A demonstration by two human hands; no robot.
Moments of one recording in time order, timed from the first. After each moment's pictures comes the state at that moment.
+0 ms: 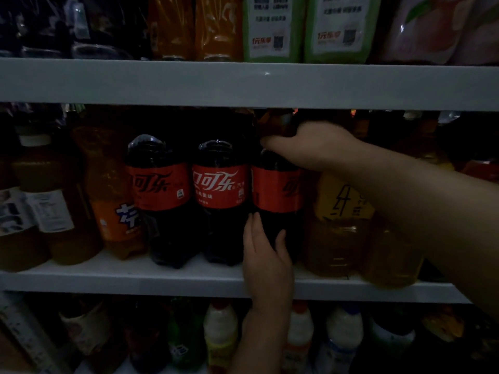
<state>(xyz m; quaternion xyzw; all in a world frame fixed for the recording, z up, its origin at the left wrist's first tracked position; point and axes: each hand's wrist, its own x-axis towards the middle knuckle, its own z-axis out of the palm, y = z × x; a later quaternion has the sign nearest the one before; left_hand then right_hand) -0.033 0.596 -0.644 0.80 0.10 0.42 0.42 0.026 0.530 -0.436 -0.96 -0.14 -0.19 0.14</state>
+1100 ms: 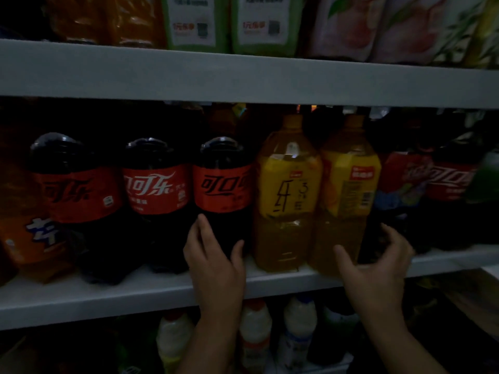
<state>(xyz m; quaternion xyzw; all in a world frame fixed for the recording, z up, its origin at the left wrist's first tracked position) -0.015 0.597 -0.672 0.81 0.04 0.48 0.33 -0.061 0.385 -0.635 -0.79 0.13 -0.41 0.43</state>
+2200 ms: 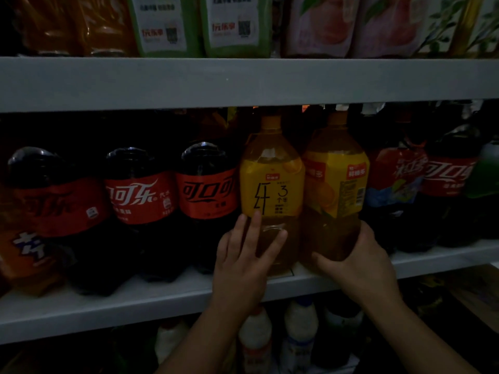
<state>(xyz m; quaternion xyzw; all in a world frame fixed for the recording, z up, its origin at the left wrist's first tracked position) 0.004 0.574 -0.675 0.83 -0.23 0.50 0.01 -0.033 0.362 -0.630 -0.90 0.11 -0.24 0.36</state>
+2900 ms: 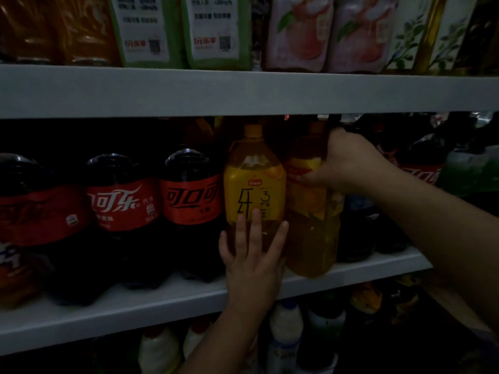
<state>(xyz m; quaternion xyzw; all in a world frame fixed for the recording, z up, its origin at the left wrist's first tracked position) 0.006 0.522 -0.672 0.85 -0.15 0.51 0.07 0.003 0.362 -0.454 -0.96 0.03 -0.25 0.14</state>
